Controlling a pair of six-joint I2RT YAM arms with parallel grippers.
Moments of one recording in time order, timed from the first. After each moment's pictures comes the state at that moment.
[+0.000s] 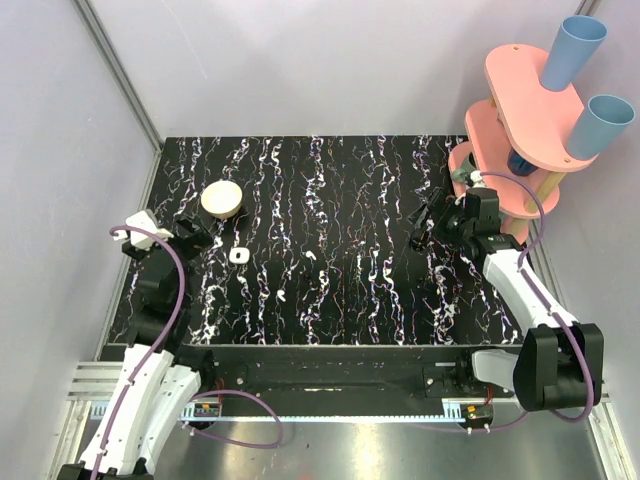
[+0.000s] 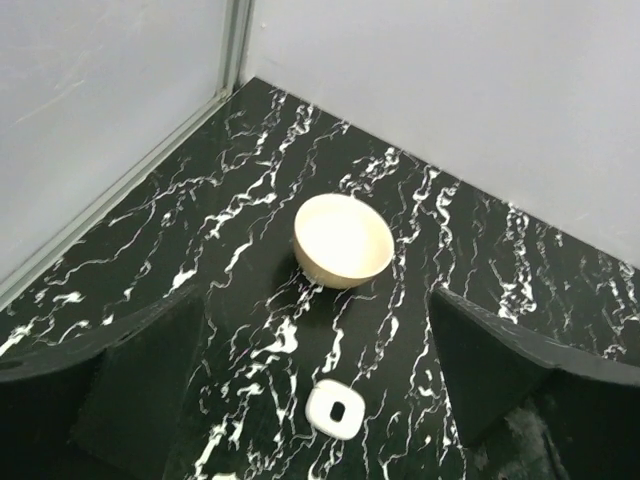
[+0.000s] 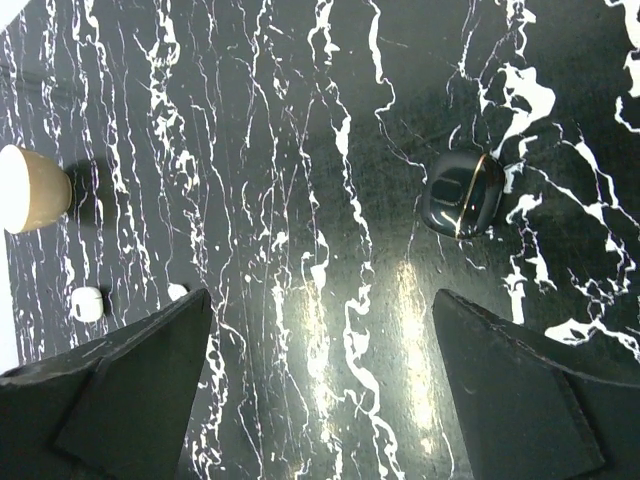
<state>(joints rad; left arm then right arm) -0.18 0.50 0.52 -0.04 -0.49 -0.33 0.08 1.22 0.80 -0.17 -0.23 0.60</state>
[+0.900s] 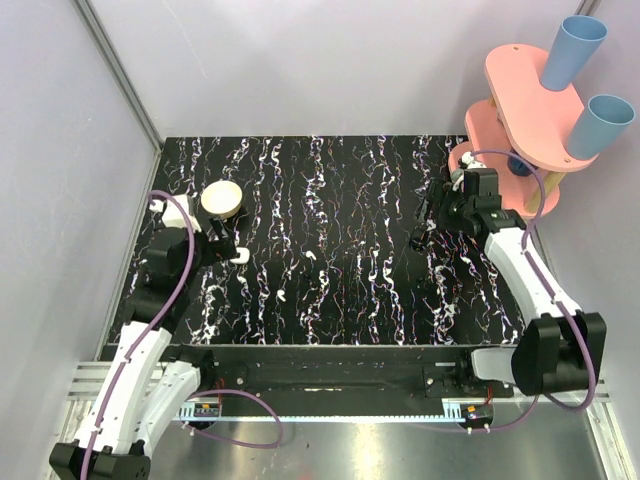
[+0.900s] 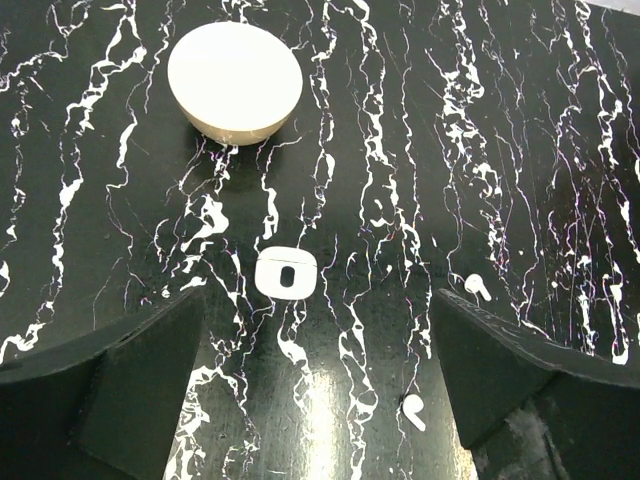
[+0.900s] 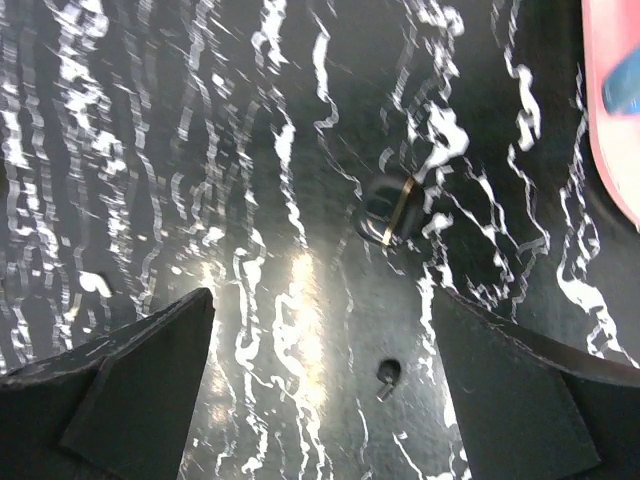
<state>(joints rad) -0.18 0.66 0.70 -0.42 -0.12 -0.28 0.10 1.27 1.03 -0.42 -0.14 0.36</state>
